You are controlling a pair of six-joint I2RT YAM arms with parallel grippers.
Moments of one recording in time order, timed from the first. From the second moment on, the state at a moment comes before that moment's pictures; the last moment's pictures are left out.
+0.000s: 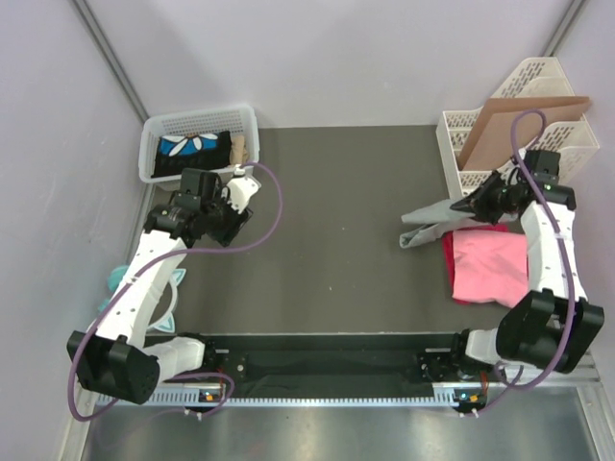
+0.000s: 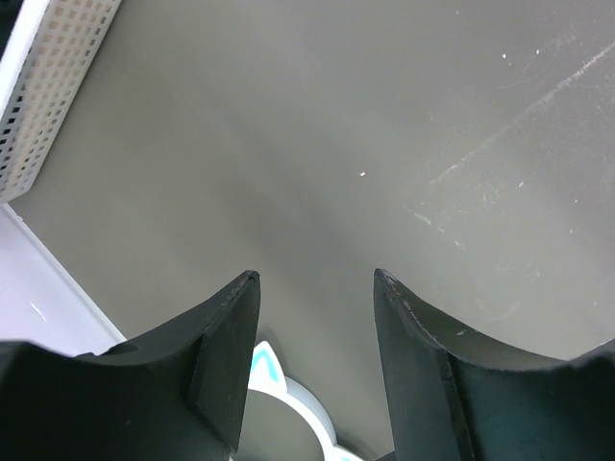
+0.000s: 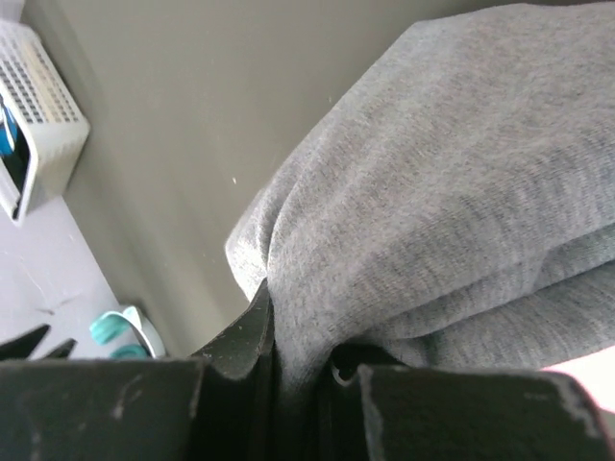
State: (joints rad) left arm -0.23 1.18 1.15 -0.85 0.11 0.52; right arm -0.28 1.31 1.22 -0.86 -0.49 0.50
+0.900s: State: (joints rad) left arm -0.23 1.19 1.12 -0.85 0.10 0.54; right arm -0.55 1.17 1.07 -0.94 -0.31 0.58
